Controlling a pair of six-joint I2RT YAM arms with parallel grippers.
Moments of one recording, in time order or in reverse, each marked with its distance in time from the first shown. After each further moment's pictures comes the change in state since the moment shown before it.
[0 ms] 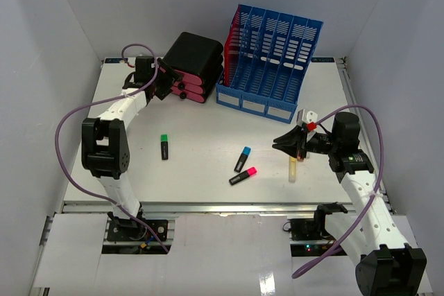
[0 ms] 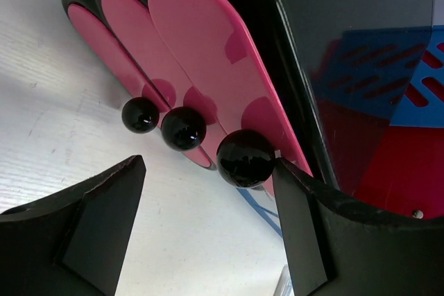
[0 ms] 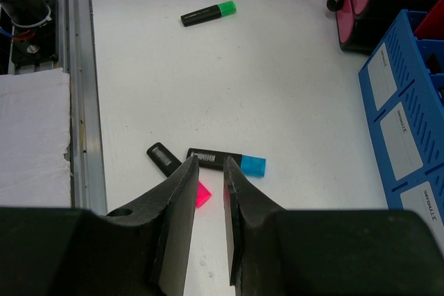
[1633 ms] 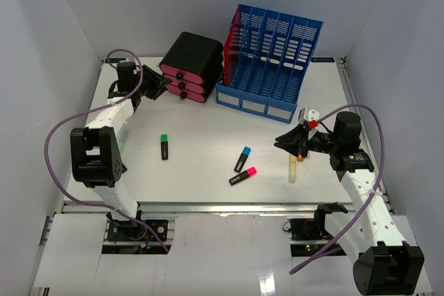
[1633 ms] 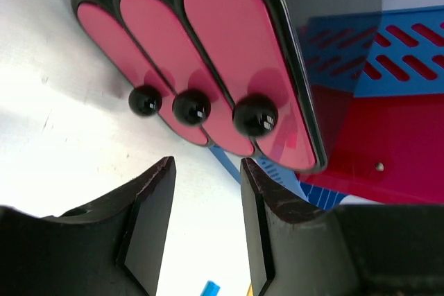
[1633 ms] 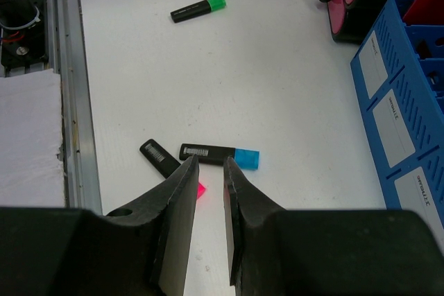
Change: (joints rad) left arm 0.115 -0.107 -0.157 0.132 0.208 0.008; right arm -0.035 0.016 -0.002 0.000 -0.002 -0.001
